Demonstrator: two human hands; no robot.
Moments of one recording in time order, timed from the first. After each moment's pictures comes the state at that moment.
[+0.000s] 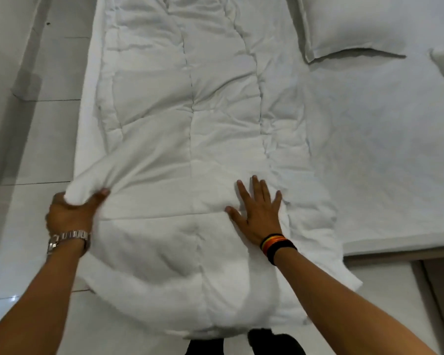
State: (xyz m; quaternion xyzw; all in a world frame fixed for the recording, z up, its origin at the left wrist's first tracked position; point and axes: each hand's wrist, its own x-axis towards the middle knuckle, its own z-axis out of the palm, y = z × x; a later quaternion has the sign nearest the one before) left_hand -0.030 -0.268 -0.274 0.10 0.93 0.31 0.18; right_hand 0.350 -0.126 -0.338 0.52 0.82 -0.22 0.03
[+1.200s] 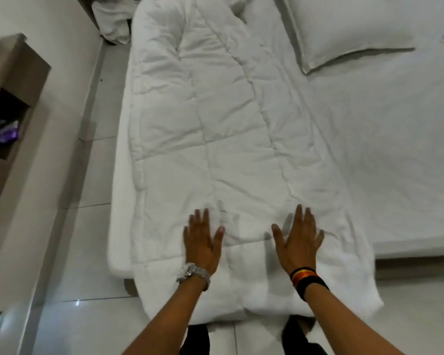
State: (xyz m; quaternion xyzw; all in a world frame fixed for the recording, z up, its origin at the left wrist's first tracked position) left_hand 0.223 -0.253 -0.317 0.46 0.85 0.16 0.23; right_hand 0.453 -0.174 -0.324 0.69 0.64 -0.31 -0.13
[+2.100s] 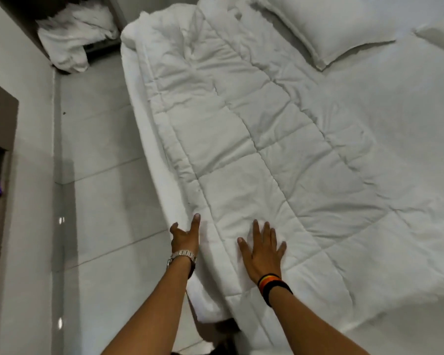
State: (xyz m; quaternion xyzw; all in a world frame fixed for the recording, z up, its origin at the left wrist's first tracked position) left_hand -0.158 -0.251 -0.301 0.15 0.81 0.29 0.49; right_hand 0.043 -0.280 -0.351 0.72 0.60 -0.35 -0.02
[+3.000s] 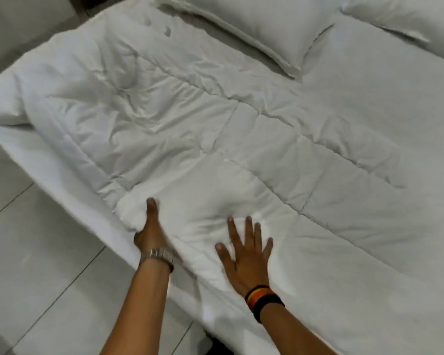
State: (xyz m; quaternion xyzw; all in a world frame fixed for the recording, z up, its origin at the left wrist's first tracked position) left_hand -0.360 0.237 -0.320 0.13 0.77 0.32 0.53; right_hand -0.222 0.070 -0.363 0.84 0.44 -0.31 -0.09
